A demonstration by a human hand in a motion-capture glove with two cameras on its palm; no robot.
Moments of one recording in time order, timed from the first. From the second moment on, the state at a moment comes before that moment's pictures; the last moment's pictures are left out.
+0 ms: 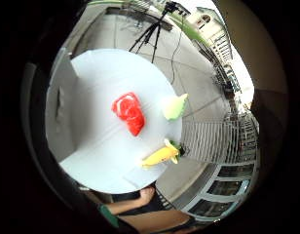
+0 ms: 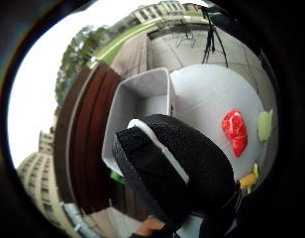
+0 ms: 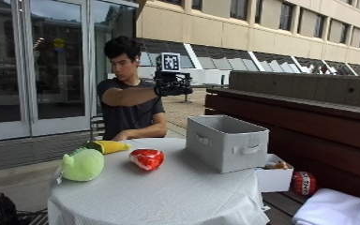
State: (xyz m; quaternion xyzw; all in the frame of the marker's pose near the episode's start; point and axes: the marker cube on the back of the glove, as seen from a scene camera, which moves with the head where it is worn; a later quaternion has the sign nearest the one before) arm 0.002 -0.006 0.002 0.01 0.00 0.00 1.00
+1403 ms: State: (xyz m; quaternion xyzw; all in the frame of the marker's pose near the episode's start) arm 0.106 -0.015 0.063 -0.03 0.00 0.00 1.00
